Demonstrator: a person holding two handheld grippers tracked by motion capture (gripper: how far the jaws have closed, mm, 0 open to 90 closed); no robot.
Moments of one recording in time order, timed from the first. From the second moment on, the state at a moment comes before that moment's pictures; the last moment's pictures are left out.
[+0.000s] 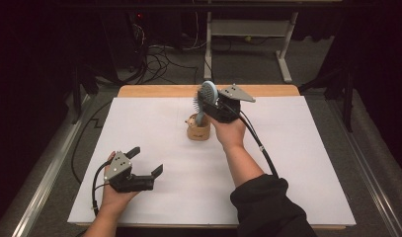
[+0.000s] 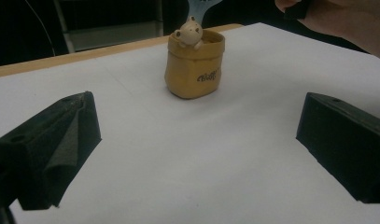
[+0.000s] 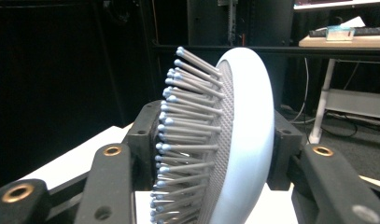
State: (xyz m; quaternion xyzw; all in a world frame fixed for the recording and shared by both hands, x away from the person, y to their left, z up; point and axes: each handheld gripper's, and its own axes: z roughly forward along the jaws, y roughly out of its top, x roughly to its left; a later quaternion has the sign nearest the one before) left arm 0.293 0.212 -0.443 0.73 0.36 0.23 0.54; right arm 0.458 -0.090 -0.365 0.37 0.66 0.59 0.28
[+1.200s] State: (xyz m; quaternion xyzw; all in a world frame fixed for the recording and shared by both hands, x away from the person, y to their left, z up) left arm 0.293 0.211 -0.445 0.73 0.36 0.22 0.54; right arm 0.466 -0.110 -0.364 0.43 0.66 0.56 0.27
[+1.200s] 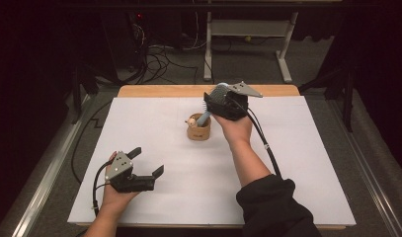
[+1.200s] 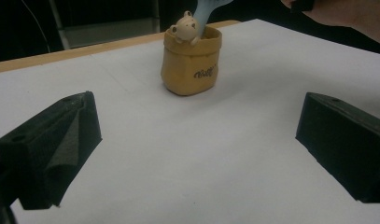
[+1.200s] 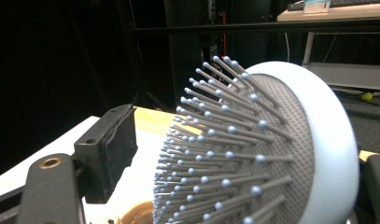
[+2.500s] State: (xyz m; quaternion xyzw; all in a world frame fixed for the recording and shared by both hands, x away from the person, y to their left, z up) left arm 0.293 0.210 -0.445 0.73 0.36 0.22 0.54; right arm 0.460 -0.127 -0.372 0.43 0.67 0.54 0.27
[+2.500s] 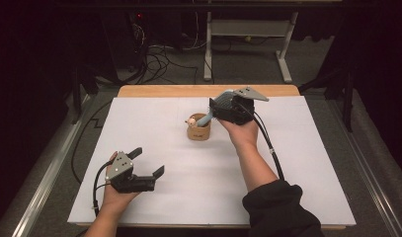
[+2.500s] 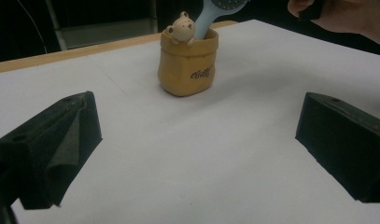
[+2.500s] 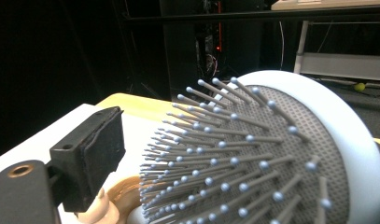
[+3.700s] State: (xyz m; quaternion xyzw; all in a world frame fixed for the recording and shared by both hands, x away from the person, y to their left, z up) left arm 0.295 0.212 -0.447 0.73 0.36 0.22 0.54; right arm 0.456 -0.139 -0.366 0.43 0.68 0.53 0.27
